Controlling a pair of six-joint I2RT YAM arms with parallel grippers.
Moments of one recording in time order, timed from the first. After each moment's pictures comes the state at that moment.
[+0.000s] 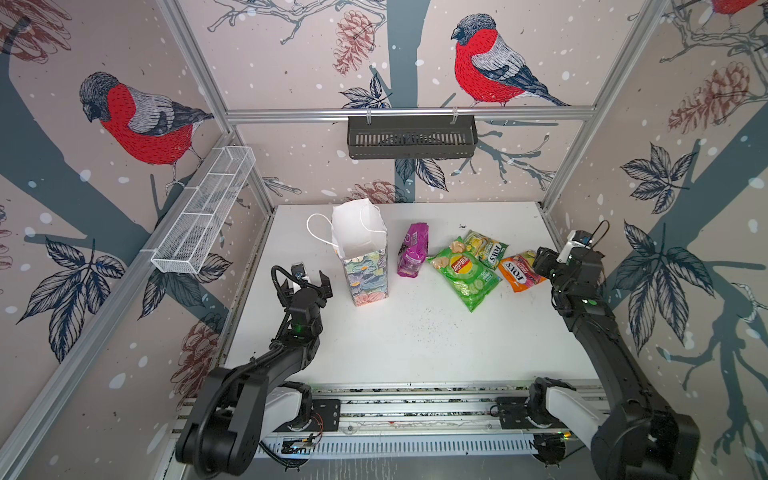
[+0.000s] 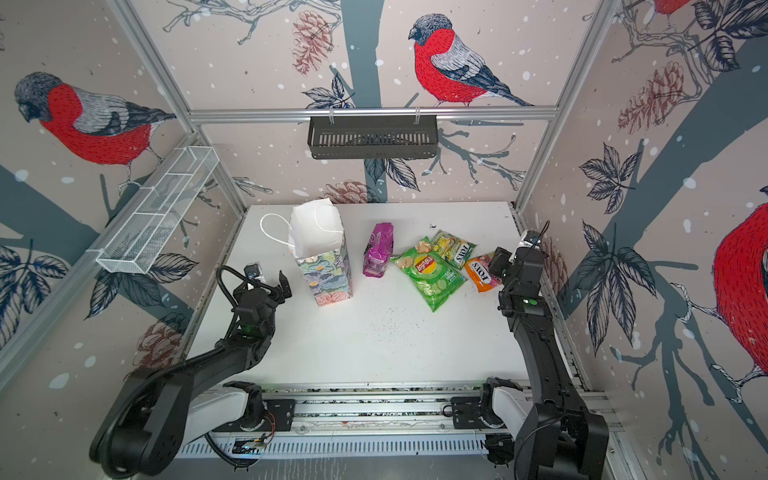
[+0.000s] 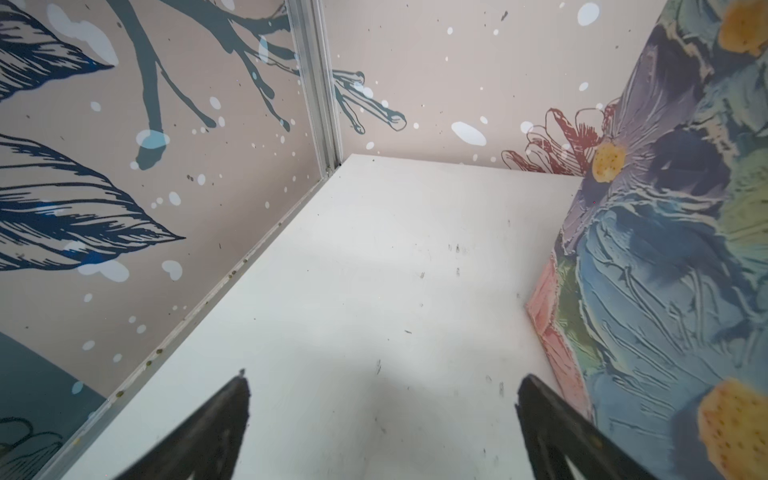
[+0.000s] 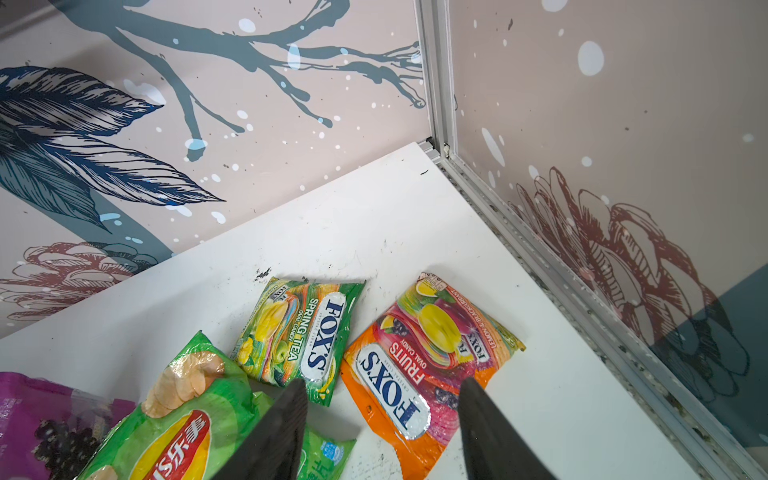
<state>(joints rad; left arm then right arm) -0.18 1.22 0.20 0.81 -0.50 -0.05 -0.15 1.02 0.69 -0.06 0.01 0.29</state>
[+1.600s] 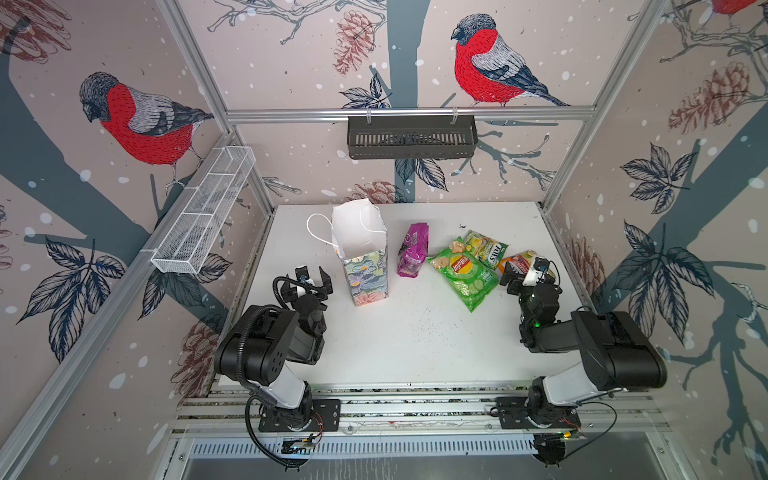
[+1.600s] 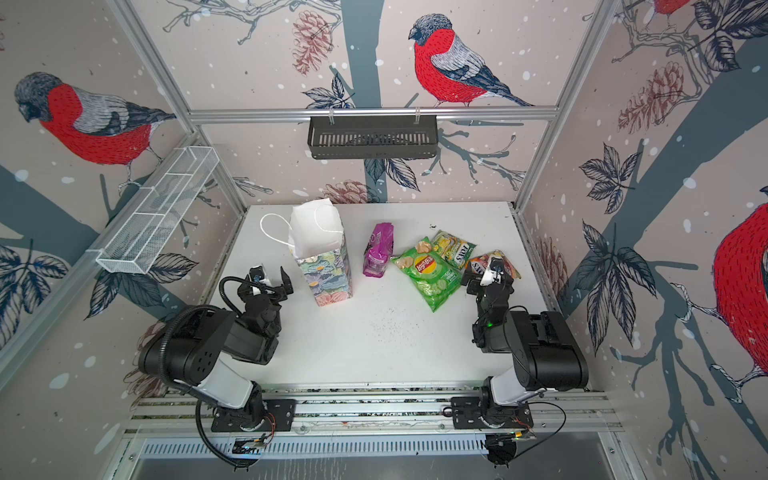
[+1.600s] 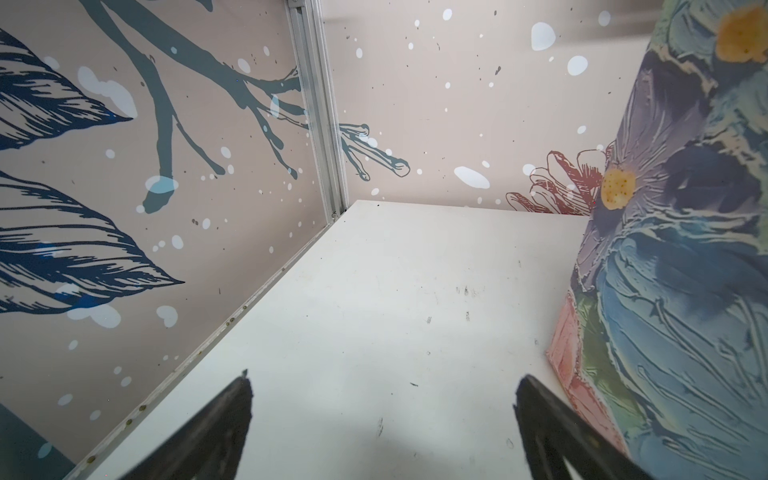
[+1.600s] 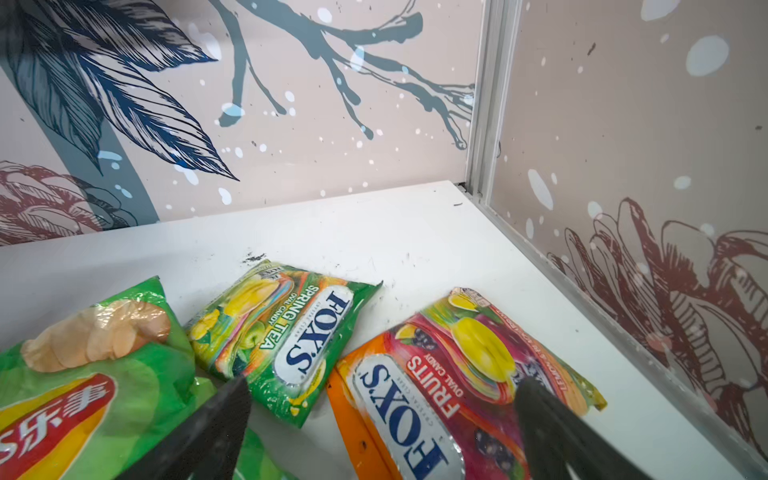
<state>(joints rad) -0.17 1.60 0.16 1.39 -0.50 0.04 0.02 1.53 0.21 1.20 0.14 0.05</state>
